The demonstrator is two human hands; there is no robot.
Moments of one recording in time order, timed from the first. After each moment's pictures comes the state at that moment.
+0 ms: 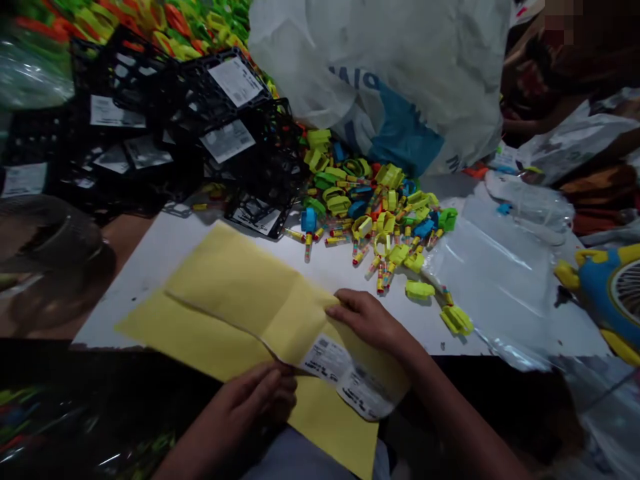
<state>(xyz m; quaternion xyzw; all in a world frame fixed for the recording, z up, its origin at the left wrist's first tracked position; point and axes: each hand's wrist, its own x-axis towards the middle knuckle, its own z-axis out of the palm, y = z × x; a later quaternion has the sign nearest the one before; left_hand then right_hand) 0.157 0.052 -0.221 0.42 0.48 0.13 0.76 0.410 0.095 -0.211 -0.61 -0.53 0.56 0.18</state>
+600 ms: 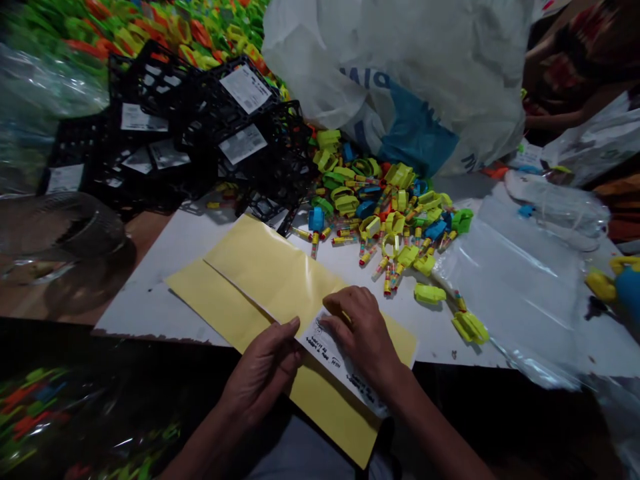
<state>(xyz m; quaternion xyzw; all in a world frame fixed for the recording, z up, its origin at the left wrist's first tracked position) 0.213 0.076 -0.223 0.07 0.40 0.38 0.83 0.386 0.072 -0.221 -0.62 -0.69 0.25 0.29</state>
